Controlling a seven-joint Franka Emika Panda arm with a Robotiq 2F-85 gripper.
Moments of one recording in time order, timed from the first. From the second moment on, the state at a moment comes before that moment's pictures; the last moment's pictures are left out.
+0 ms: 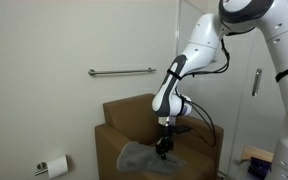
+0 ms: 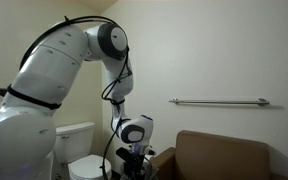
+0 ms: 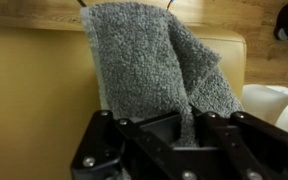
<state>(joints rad) -0.19 0.41 0.22 -2.48 0.44 2.72 -0.35</state>
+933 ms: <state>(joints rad) -0.04 0.37 0.10 -2.41 0.21 2.70 -0.17</state>
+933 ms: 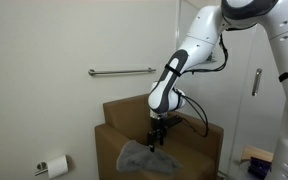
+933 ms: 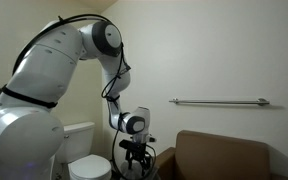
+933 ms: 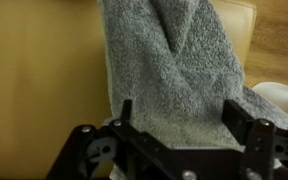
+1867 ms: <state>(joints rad) -0.02 0.04 0.10 -2.34 0.21 2.20 -0.15</state>
